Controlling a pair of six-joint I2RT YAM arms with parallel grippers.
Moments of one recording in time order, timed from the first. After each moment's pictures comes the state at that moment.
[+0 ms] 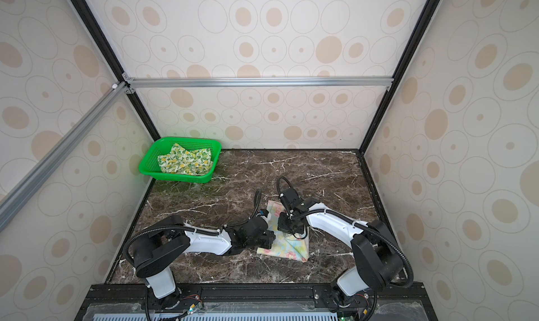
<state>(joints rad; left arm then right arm) -1.04 1.78 0.77 0.22 -0.02 -0.81 0.62 1.49 0.92 -0.70 -0.13 0.81</state>
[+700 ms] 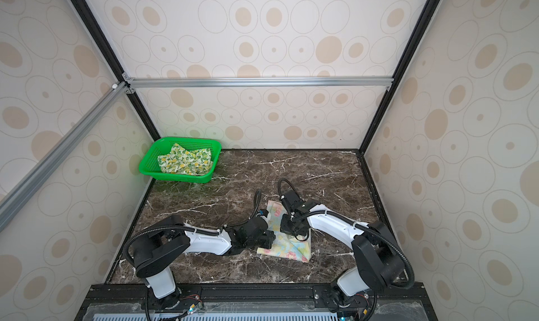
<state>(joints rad) -1.04 1.78 0.77 0.22 -0.02 -0.82 0.62 1.49 0.89 -0.70 -0.09 0.83</state>
